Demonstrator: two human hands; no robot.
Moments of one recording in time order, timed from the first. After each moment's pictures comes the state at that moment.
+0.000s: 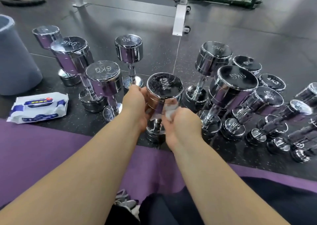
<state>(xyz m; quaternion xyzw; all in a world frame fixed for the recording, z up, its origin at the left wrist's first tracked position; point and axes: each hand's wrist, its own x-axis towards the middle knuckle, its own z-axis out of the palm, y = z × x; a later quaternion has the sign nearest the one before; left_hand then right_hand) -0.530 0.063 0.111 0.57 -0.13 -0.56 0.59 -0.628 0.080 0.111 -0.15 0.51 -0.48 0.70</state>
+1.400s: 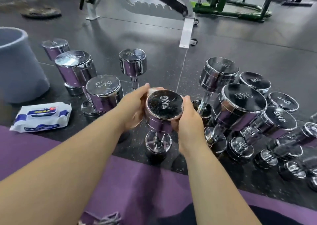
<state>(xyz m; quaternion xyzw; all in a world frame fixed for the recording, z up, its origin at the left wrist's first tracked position) -0.499 0.026 0.111 0.55 -0.30 -0.58 0.51 -0.637 0.023 0.086 -0.41 0.51 -0.46 0.61</state>
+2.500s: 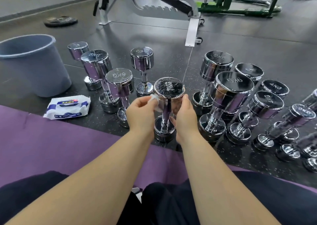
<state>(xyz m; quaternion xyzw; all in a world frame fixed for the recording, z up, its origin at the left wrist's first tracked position) -0.554 0.110 0.100 0.63 -0.19 -0.33 0.68 -0.635 0.075 0.086 -0.39 0.52 -0.46 0.60</state>
